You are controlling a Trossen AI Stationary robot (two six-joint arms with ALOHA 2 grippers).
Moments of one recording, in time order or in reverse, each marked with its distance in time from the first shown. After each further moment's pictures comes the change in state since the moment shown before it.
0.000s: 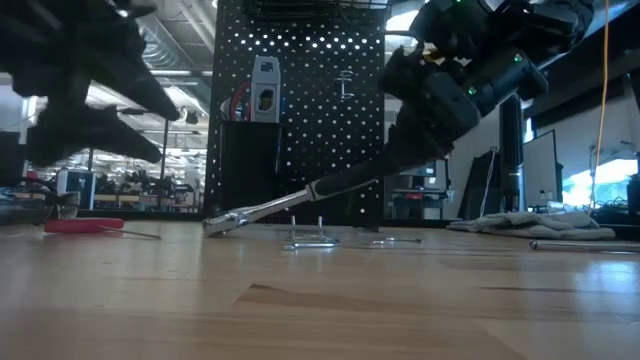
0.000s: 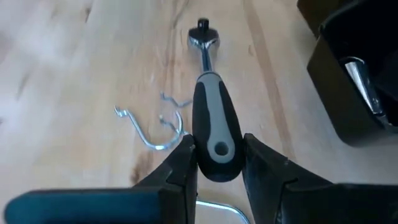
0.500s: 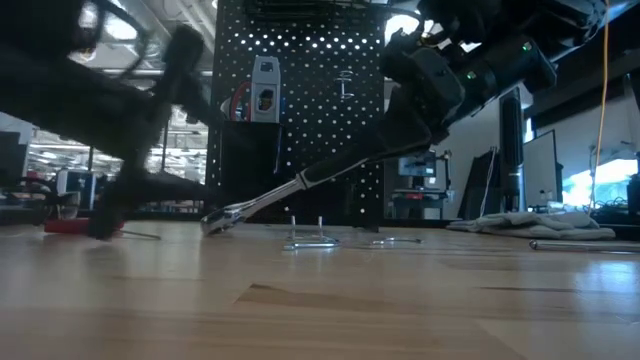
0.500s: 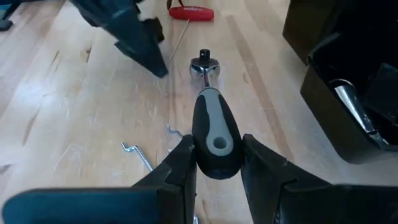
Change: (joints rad) left arm 0.112 0.411 -0.041 0.699 -0.176 -0.313; right arm 0.064 0.004 0.001 0.094 0.124 0.118
